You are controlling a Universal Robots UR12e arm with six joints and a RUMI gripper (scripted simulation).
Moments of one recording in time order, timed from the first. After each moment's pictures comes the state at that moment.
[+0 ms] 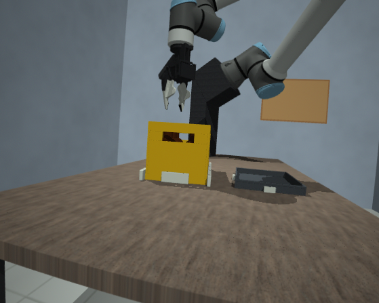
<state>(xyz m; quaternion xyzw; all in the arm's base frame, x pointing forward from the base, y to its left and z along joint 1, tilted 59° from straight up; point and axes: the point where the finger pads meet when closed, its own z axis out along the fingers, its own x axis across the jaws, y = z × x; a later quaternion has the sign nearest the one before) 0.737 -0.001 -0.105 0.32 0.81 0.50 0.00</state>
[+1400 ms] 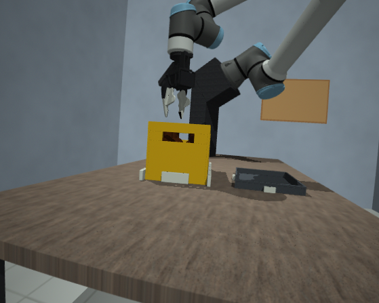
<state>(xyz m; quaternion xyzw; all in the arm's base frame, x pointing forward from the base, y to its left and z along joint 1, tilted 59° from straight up) 0.744 0.020 -0.119 0.32 0.81 0.50 0.00</state>
